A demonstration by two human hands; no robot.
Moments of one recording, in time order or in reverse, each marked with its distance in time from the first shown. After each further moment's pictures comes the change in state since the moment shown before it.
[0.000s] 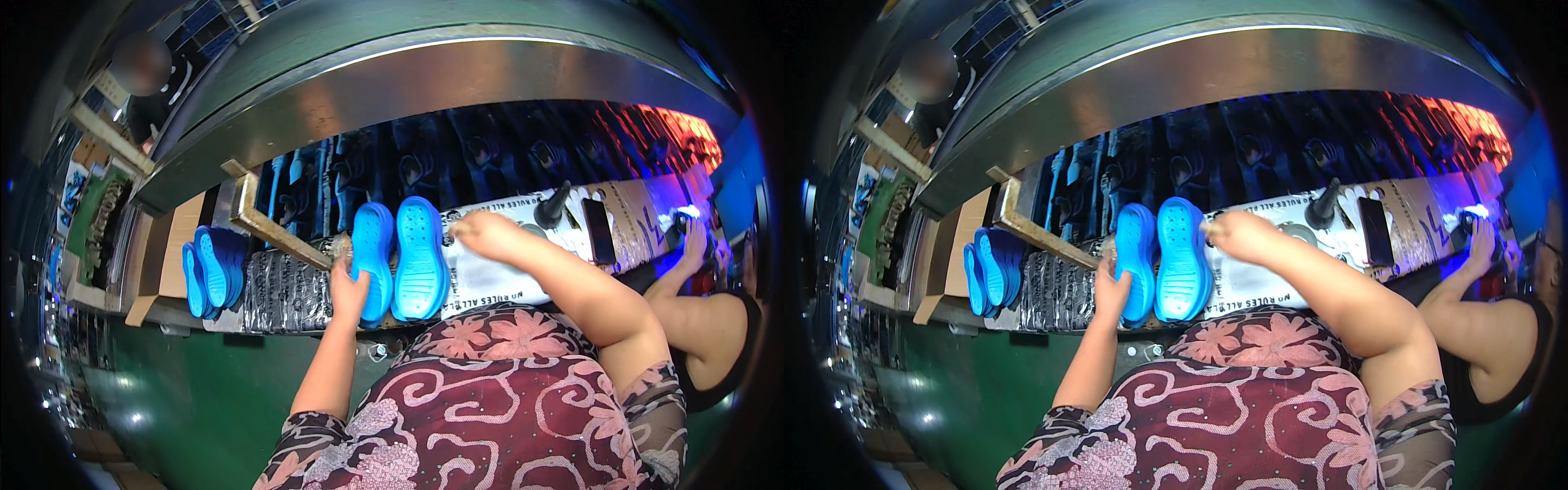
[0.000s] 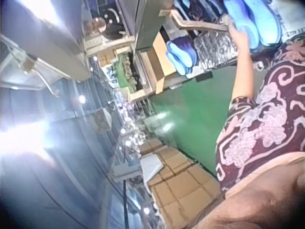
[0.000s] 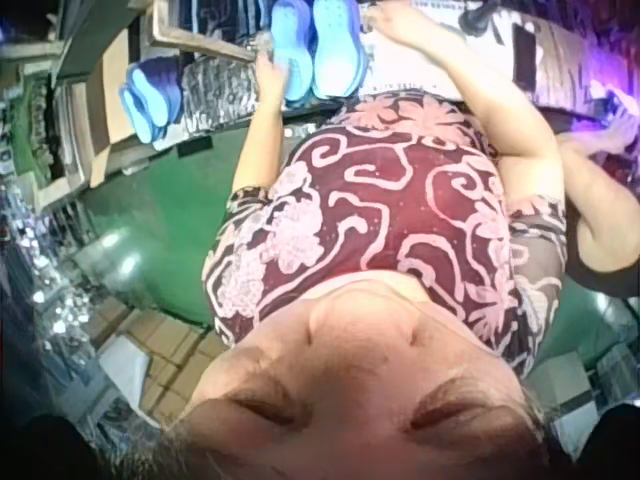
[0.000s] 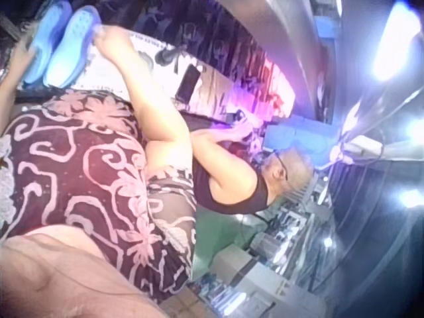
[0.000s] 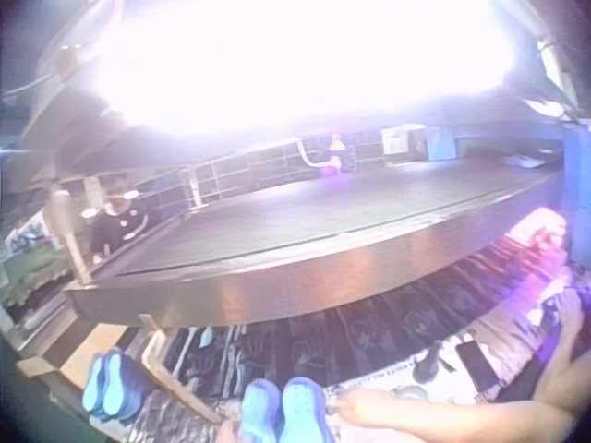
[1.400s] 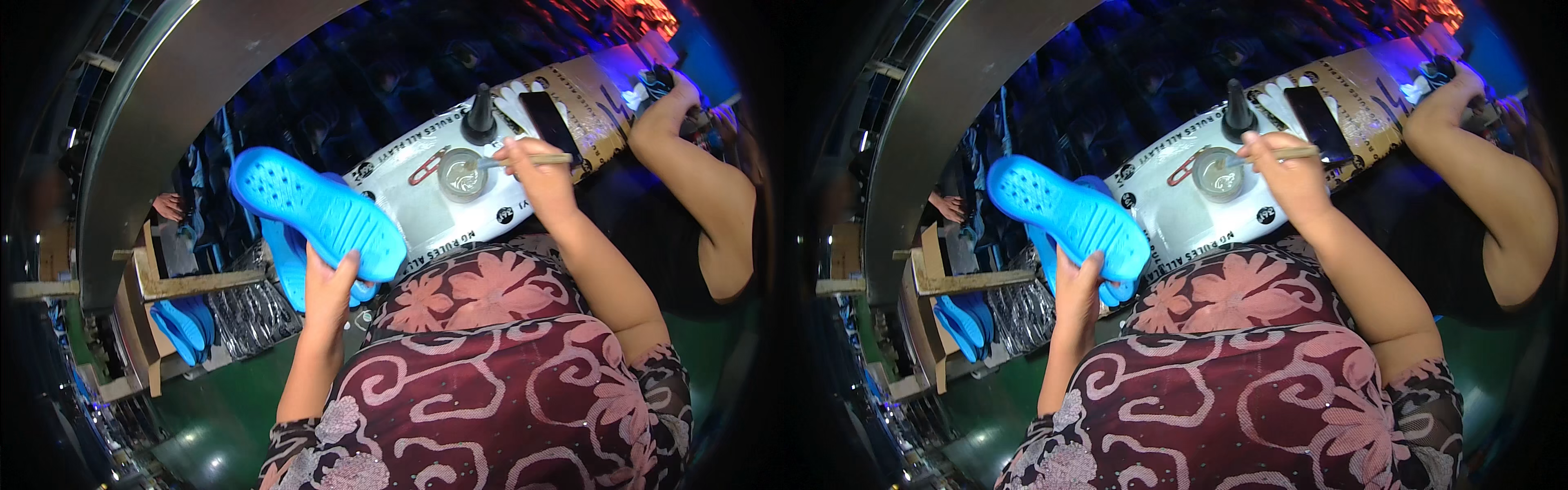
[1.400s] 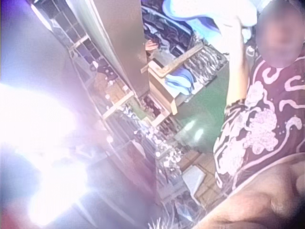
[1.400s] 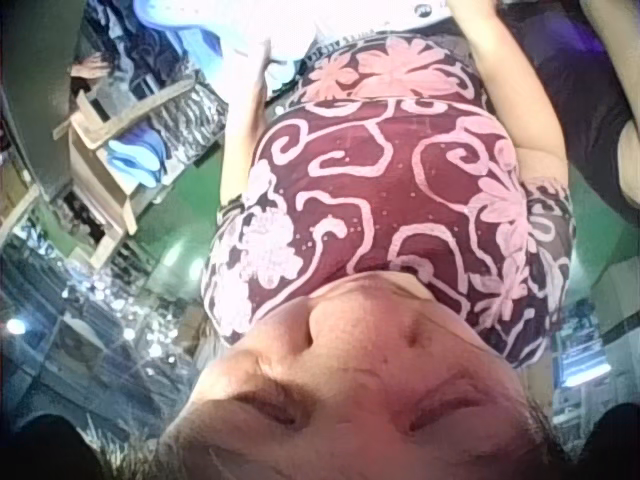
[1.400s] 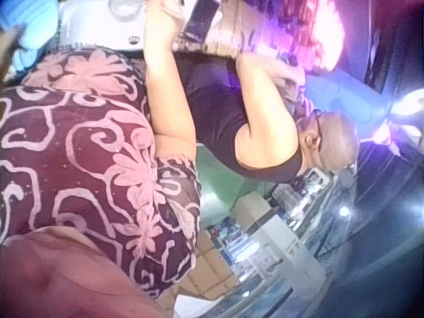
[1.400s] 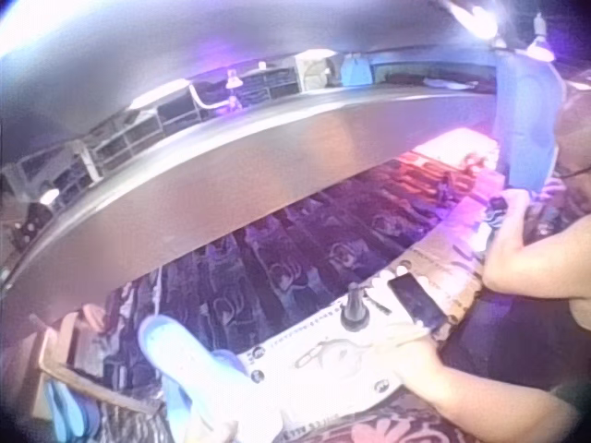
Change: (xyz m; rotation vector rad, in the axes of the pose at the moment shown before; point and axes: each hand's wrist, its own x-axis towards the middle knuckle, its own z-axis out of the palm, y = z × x) left_hand -0.030 0.162 0.070 -0.480 -0.452 -0.267; right_hand -0.127 0.107 -0.026 0.639 0.808 0.267
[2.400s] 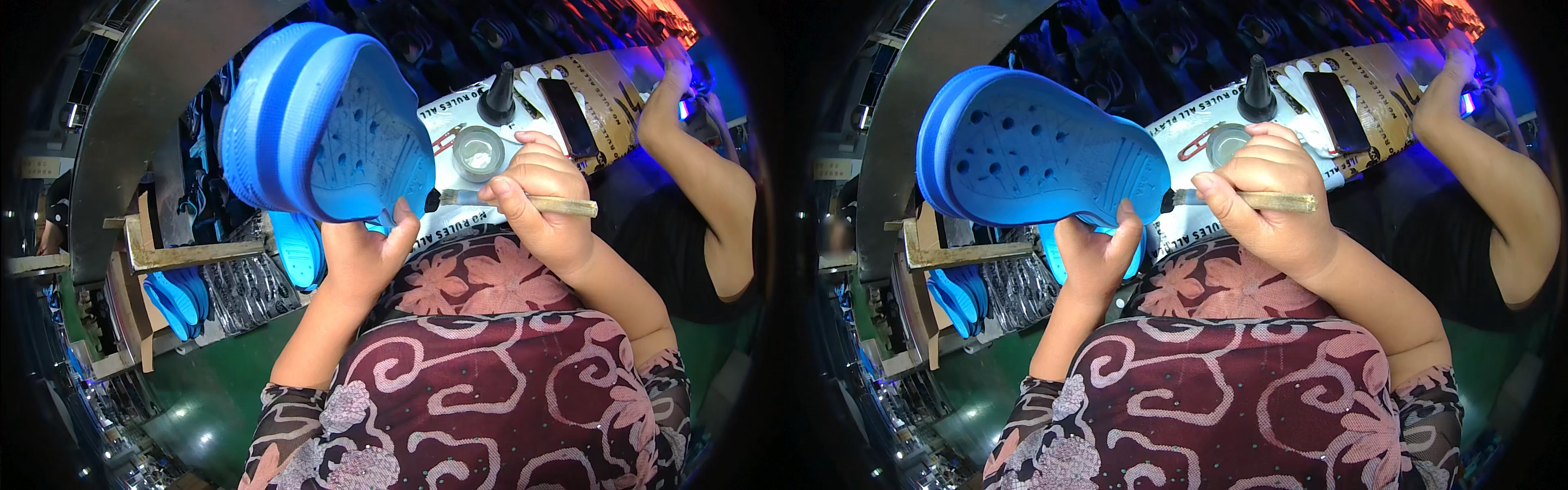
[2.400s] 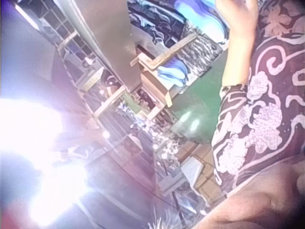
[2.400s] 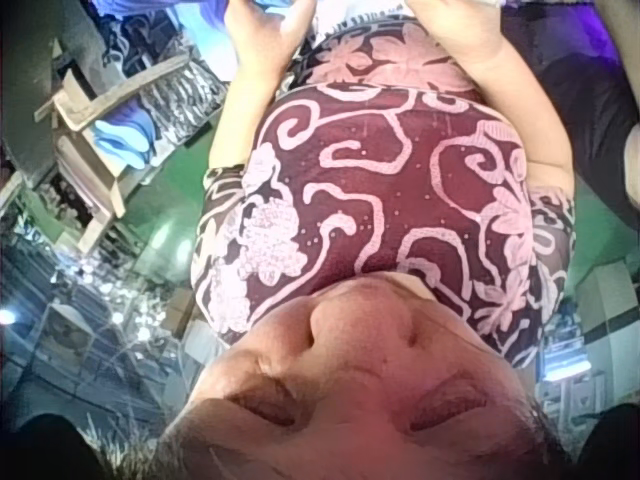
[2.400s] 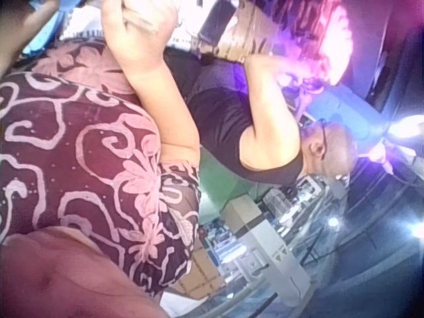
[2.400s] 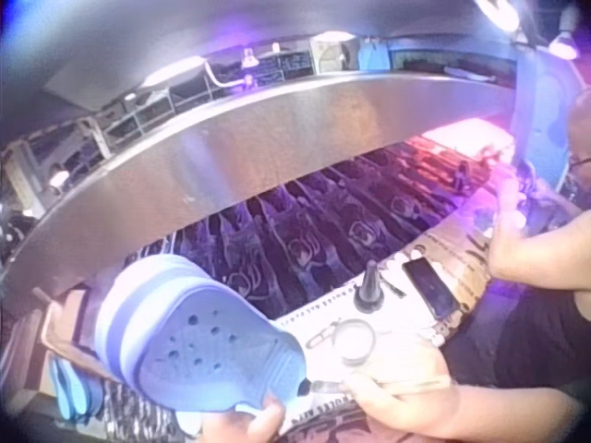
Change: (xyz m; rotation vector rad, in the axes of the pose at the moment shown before) left_hand 0.013 0.014 0.032 0.543 -0.019 0.775; right_hand -0.035 -0.085 0.022 -0.266 -0.197 -0.599
